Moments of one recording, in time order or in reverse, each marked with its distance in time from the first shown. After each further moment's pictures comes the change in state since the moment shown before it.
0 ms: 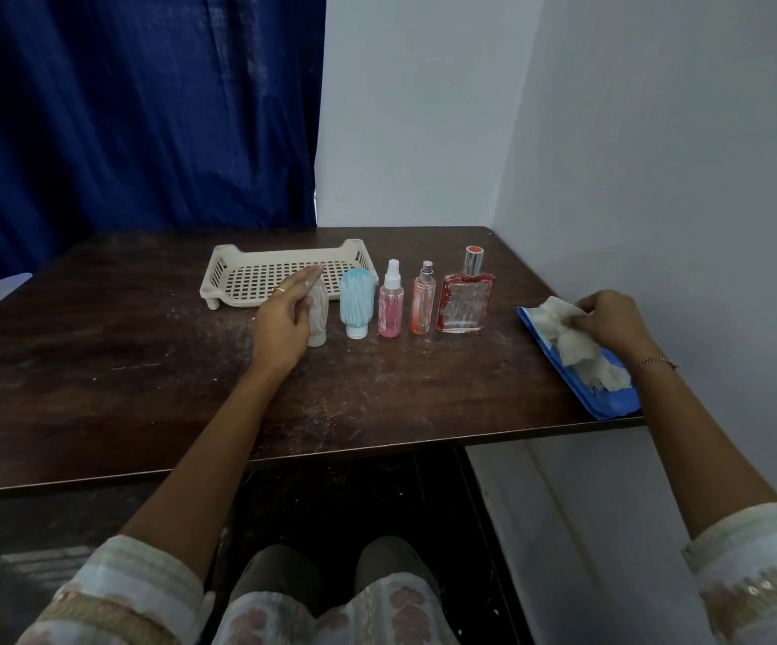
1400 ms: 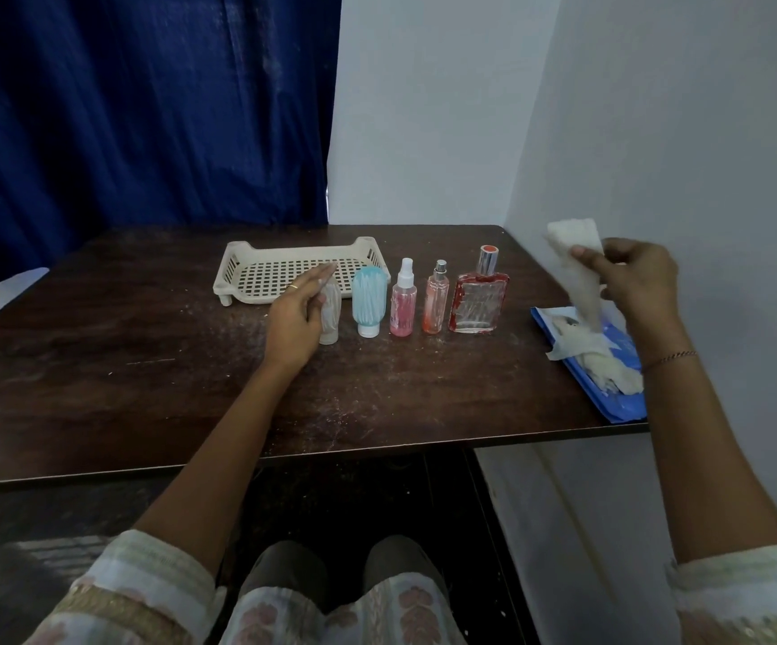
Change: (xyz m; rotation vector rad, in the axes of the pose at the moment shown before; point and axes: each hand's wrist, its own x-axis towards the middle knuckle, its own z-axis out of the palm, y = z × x) left_hand 0.002 0.003 -0.003 -0.017 -0.014 -0.037; right_hand -0.017 -0.051 -0.029 0.634 0.272 -0.062
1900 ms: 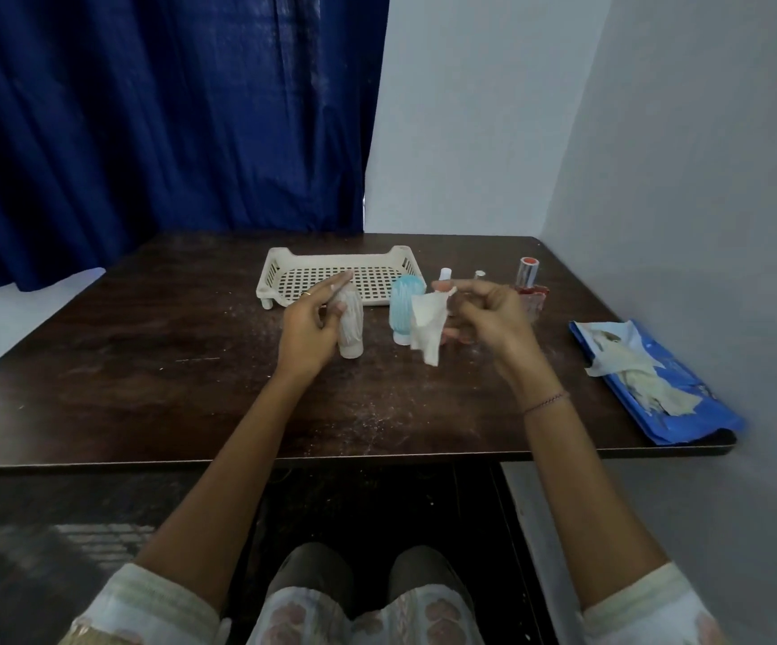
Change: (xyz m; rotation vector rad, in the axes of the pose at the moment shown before) left_hand -0.014 0.008 -0.033 -0.180 0.028 -0.103; right_hand -0.085 -0.049 0.130 0.522 -0.497 0.069
